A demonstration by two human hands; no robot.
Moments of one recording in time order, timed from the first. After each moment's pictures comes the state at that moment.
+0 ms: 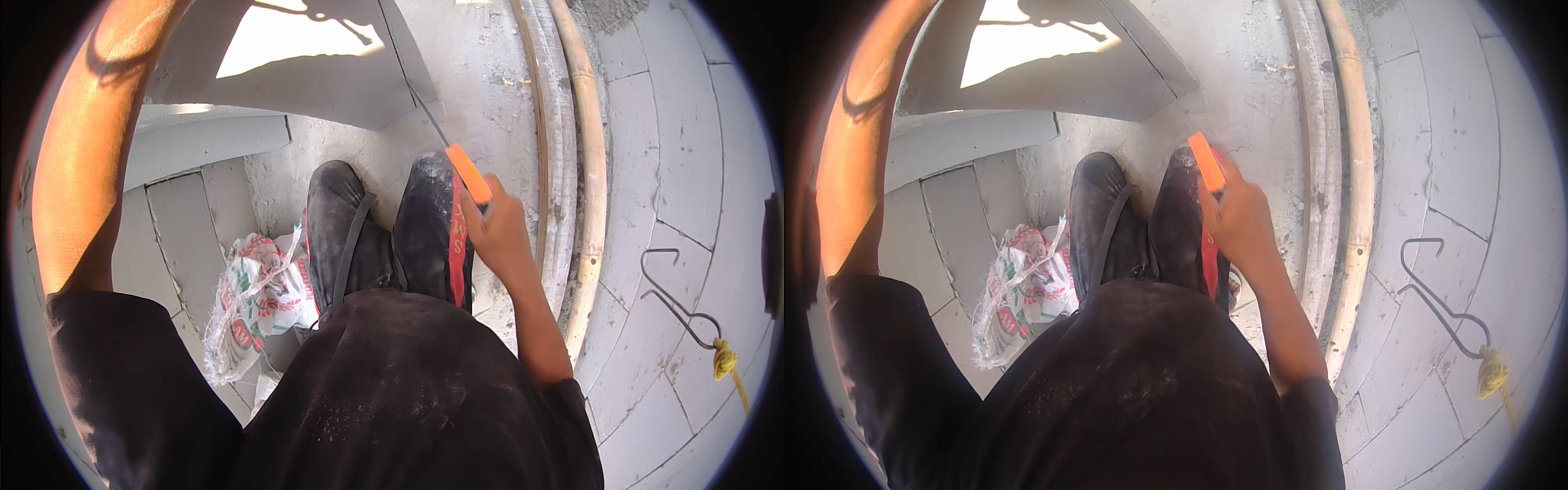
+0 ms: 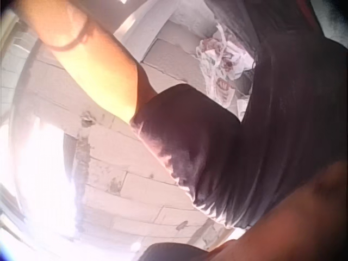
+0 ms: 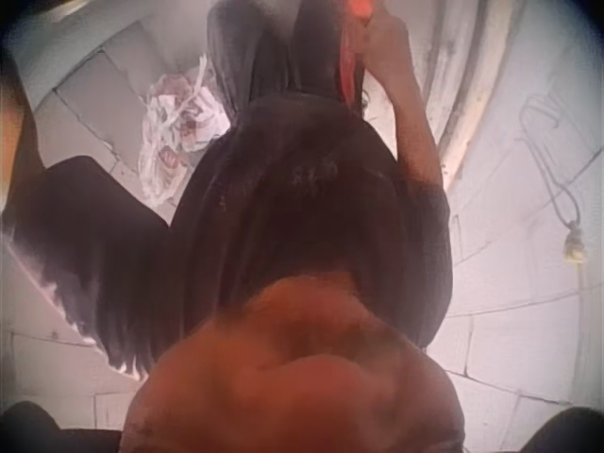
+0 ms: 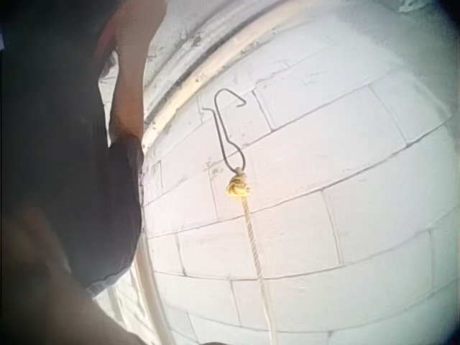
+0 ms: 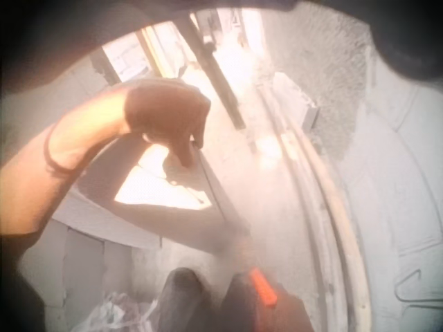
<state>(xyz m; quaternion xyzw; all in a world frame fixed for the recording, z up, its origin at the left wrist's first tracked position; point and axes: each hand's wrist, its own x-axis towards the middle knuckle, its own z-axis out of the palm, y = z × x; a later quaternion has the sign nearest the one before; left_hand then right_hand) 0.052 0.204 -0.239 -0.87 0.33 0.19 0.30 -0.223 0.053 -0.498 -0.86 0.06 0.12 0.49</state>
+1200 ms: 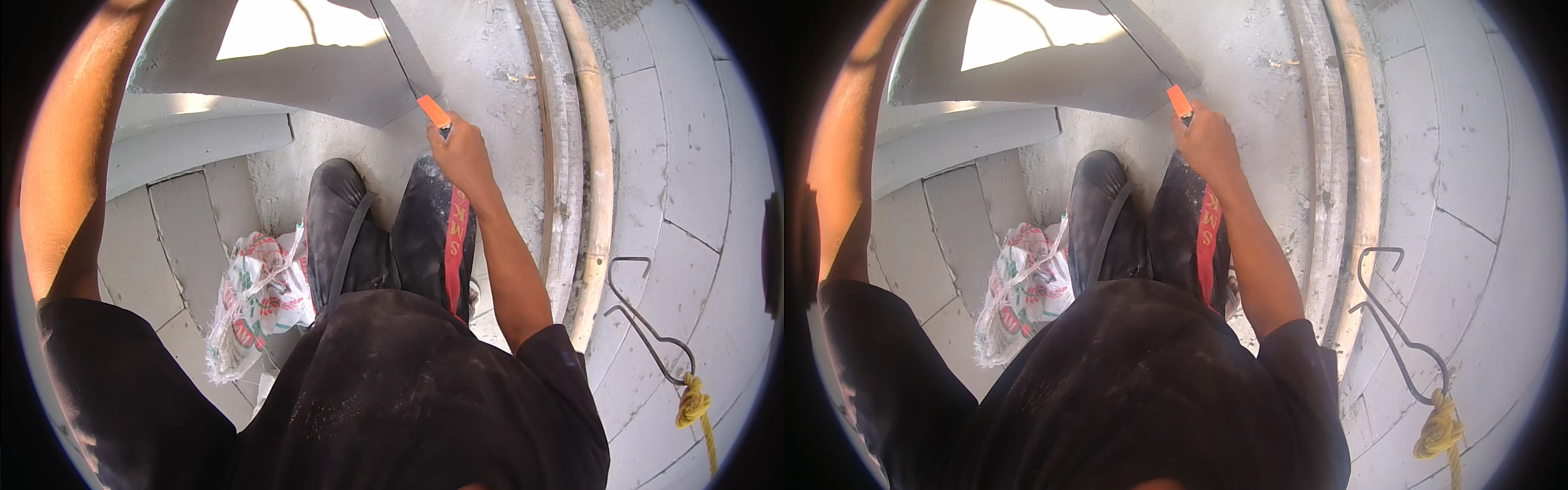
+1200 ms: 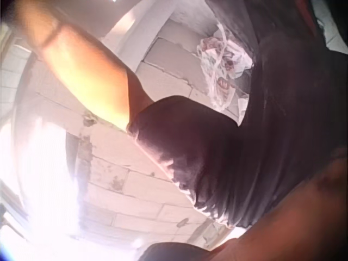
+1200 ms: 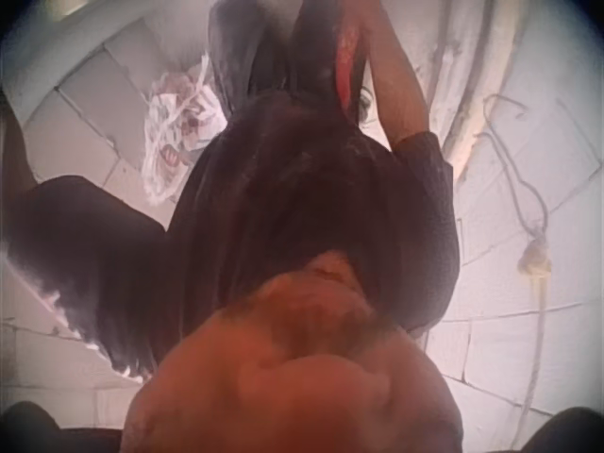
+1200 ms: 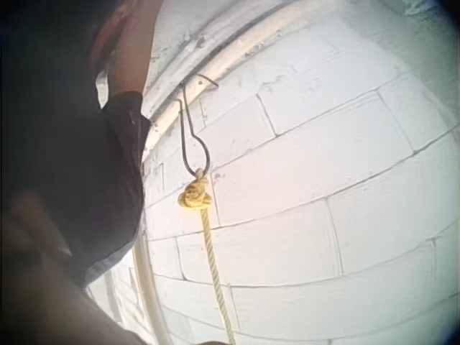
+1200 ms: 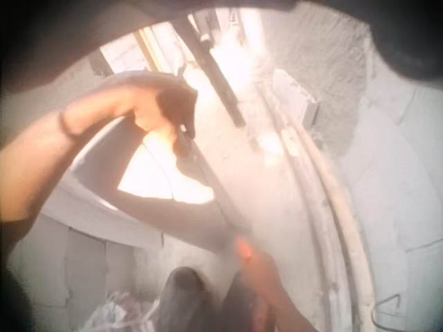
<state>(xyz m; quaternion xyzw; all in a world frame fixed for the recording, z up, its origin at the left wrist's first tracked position) 0.069 0.189 -0.248 -0.86 0.40 0.21 0.24 -0.159 0.084 -0.603 -0.87 0.07 0.04 0.48</state>
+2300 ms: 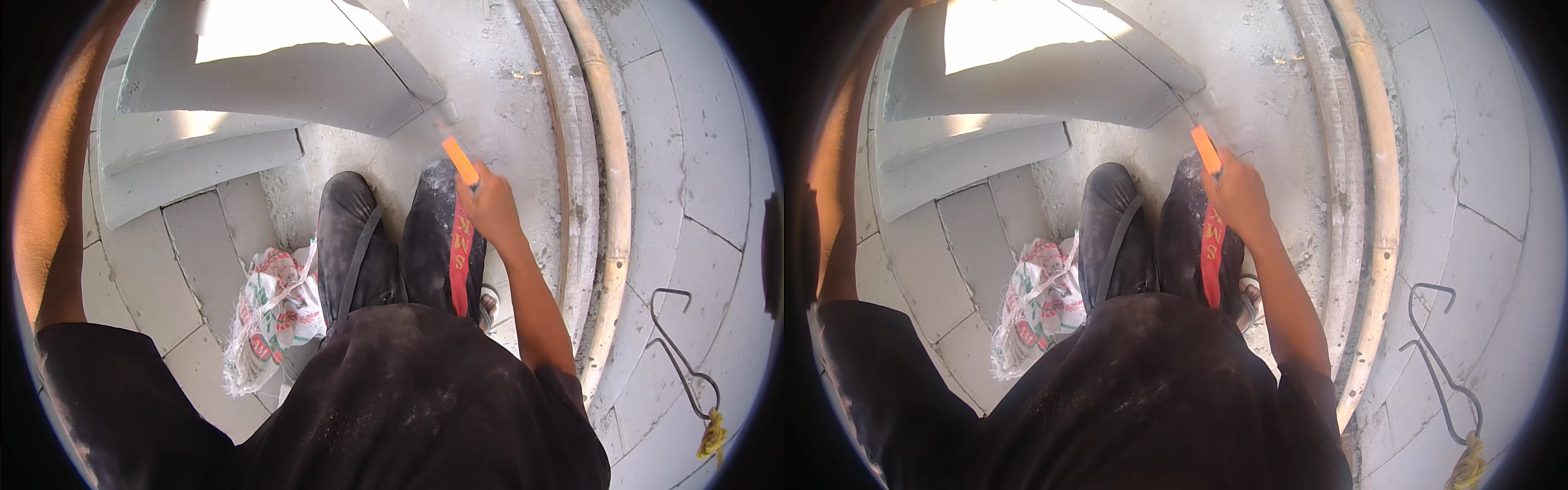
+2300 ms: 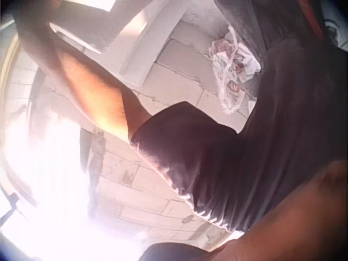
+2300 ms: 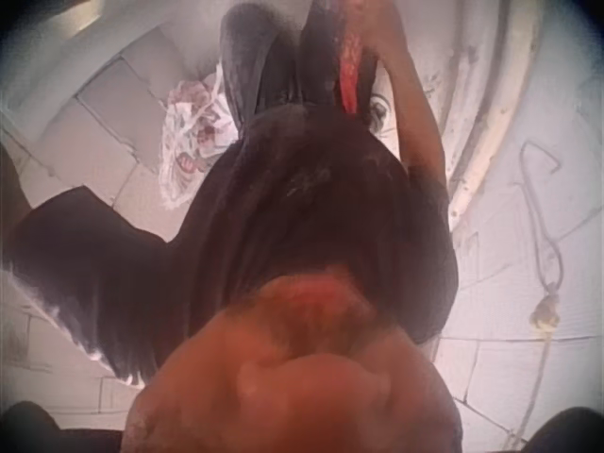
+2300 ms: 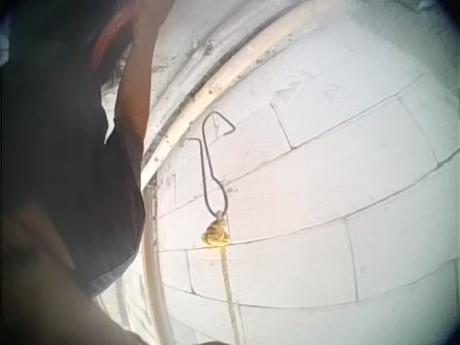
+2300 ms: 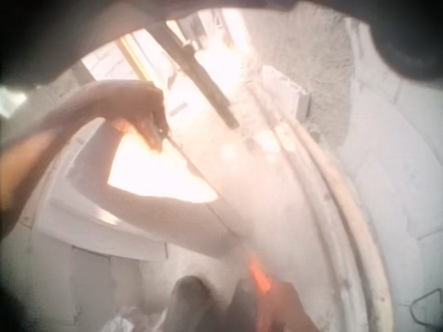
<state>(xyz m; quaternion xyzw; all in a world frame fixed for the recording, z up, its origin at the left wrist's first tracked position) 0.083 0.198 -0.246 -0.85 0.39 0.25 0.24 -0.217 0.059 -0.621 -0.86 0.07 0.09 0.49</state>
